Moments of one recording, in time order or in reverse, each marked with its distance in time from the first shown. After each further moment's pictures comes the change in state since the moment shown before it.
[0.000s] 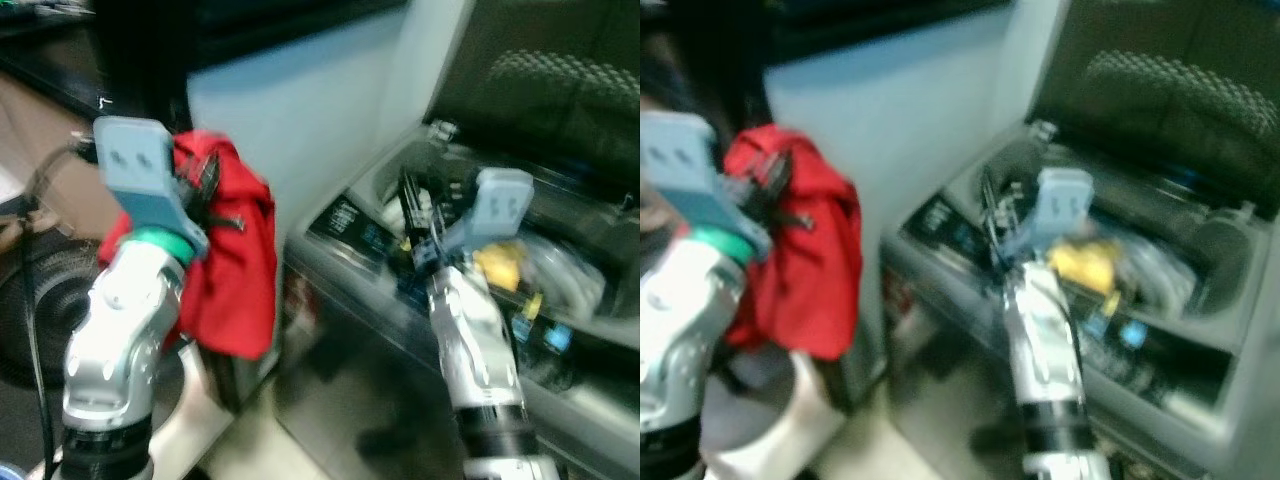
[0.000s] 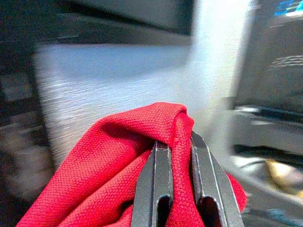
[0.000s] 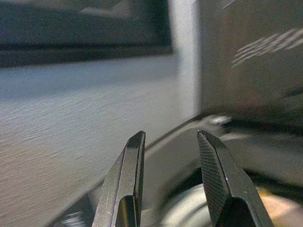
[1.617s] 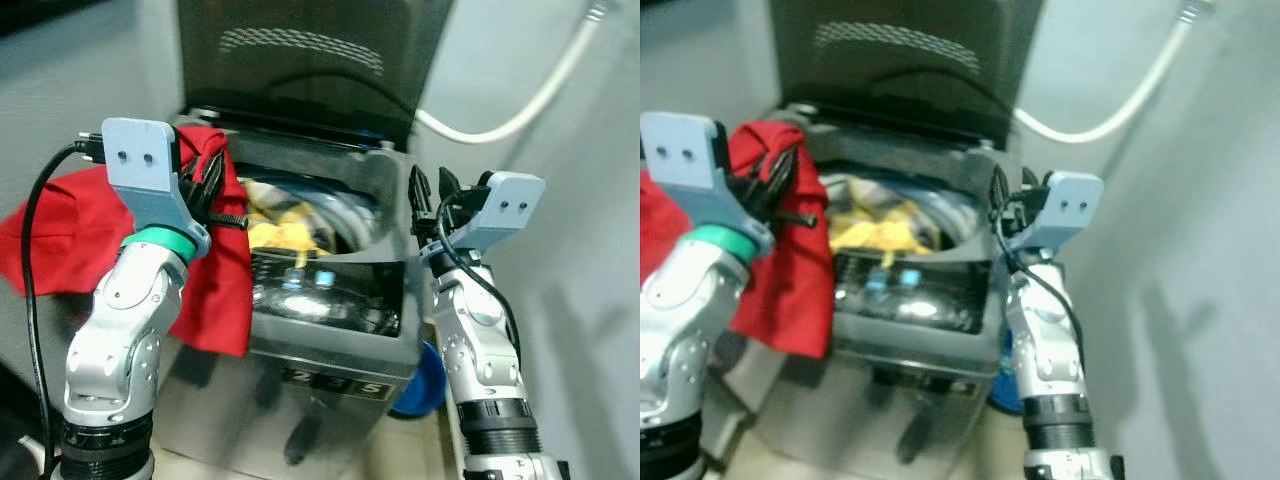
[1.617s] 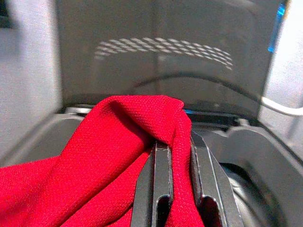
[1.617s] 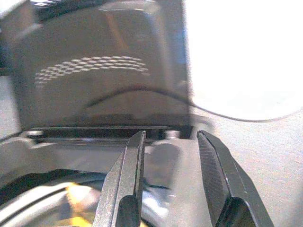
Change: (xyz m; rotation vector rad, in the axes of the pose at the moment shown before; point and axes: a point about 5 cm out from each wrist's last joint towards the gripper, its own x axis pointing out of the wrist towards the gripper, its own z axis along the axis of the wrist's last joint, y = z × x) left arm 0.000 0.005 0.003 0.007 -0.011 0.024; right arm 0.002 0.007 0.002 0.014 -0.017 0.011
